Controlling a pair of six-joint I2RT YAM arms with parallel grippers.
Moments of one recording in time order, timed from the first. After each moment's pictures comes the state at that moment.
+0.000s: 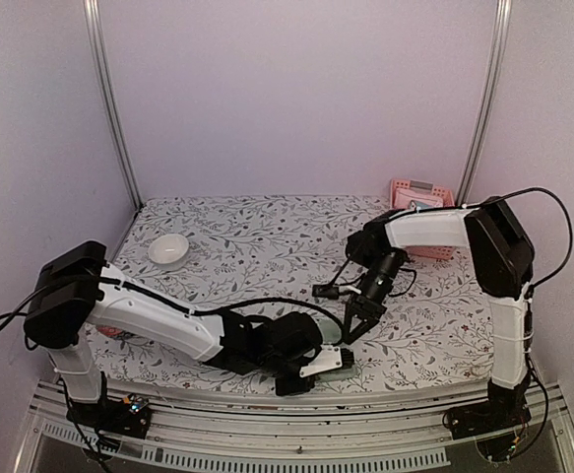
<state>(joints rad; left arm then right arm) -1.33 1.87 1.06 -0.15 -0.10 0.25 0.67 2.16 1.52 -1.30 -0.84 -0.82</state>
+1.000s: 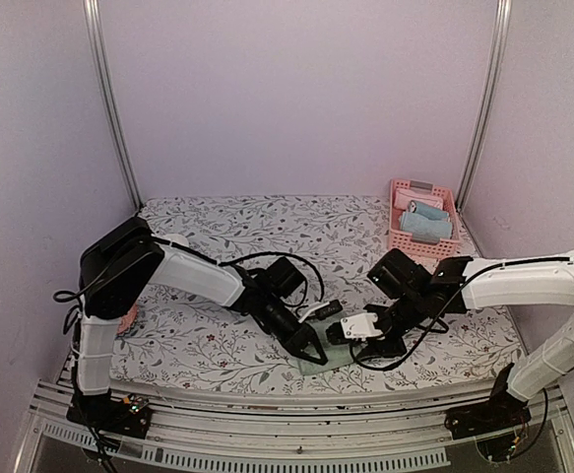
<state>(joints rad) -0.95 2.14 1.27 -0.17 0.84 -0.15 0.90 1.43 0.86 -0.55 -0.34 -0.80</state>
